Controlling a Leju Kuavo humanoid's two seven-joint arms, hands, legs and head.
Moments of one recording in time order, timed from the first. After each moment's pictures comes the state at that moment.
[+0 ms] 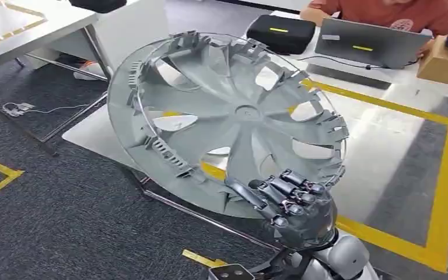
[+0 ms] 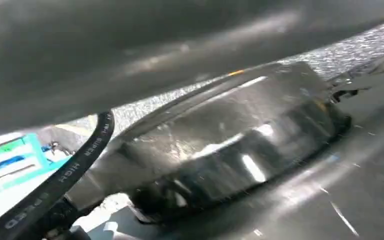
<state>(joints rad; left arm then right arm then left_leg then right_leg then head) -0.05 -0.20 0.91 -0.22 -1.19 -0.05 -0.01 0.02 0.10 0.49 -1.95 1.29 -0.69 -0.60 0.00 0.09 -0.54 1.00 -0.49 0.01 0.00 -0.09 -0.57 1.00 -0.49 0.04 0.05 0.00</state>
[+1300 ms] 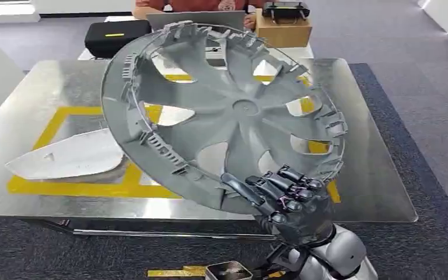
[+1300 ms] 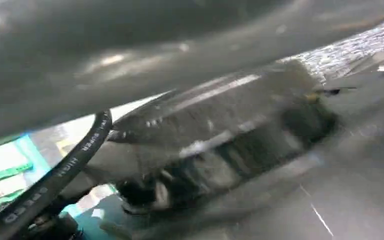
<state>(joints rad) -0.05 -0.20 0.92 -0.22 -1.19 -0.05 -0.02 0.00 0.09 0.51 -1.94 1.29 -0.69 -0.57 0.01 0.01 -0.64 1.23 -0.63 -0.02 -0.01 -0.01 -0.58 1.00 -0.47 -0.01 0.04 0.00</state>
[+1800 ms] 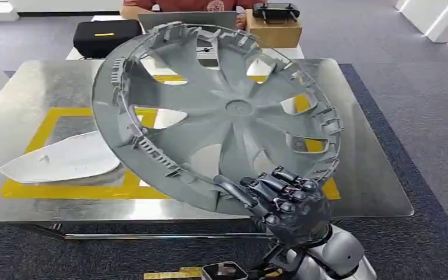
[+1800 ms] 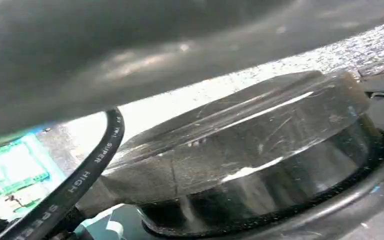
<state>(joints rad) -0.05 -0.20 0.93 -0.22 -1.19 -0.05 -0.01 -0.01 0.09 0.52 -1.94 1.33 -0.69 -0.53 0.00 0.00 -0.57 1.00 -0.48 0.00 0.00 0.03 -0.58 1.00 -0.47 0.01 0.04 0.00</state>
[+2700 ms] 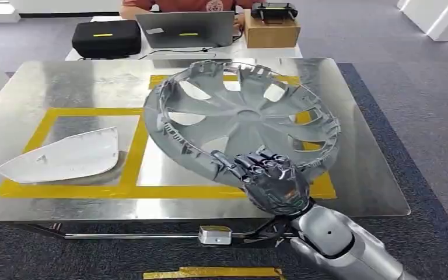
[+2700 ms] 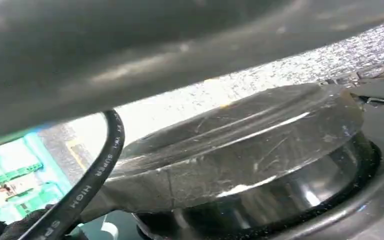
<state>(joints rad) -0.05 -0.20 0.97 -0.23 -1.18 -0.05 -0.01 -0.26 -0.21 0.80 -1.75 1.44 -0.56 0.06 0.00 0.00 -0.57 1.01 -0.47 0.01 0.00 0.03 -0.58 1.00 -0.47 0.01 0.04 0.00</state>
